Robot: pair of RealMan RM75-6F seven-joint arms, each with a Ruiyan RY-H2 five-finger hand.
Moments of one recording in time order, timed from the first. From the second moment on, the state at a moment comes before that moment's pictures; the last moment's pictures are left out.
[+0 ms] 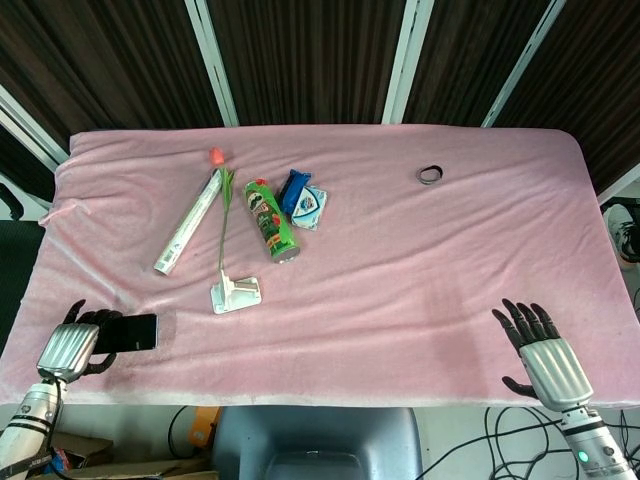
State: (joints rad) left arm -0.30 -1.24 0.02 -1.38 1.40 1.16 0.03; right arm 0.12 -1.13 -0.06 -1.62 -1.65 1.38 -0.17
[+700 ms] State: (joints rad) left arm -0.33 -1.37 -0.05 -1.29 1.58 1.35 -0.78; right arm 0.13 -1.14 -0.06 -1.62 -1.65 1.36 -0.19
